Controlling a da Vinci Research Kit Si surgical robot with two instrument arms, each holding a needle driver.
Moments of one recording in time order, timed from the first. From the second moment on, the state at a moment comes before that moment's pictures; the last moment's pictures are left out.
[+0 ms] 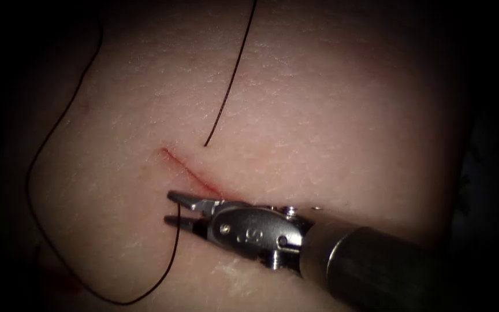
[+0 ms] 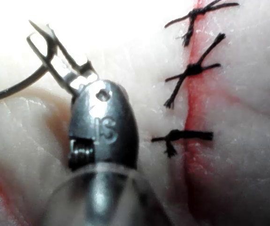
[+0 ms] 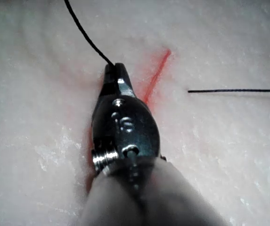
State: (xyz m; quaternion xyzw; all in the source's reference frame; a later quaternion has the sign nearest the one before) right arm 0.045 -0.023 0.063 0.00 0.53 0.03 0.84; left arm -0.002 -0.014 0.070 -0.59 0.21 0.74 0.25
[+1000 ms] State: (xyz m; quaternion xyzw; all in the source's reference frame) right arm 0.050 -0.038 0.051 0.06 0.55 -0.08 0.83; left arm -0.003 -0.014 0.070 -0.59 0.21 0.74 0.25
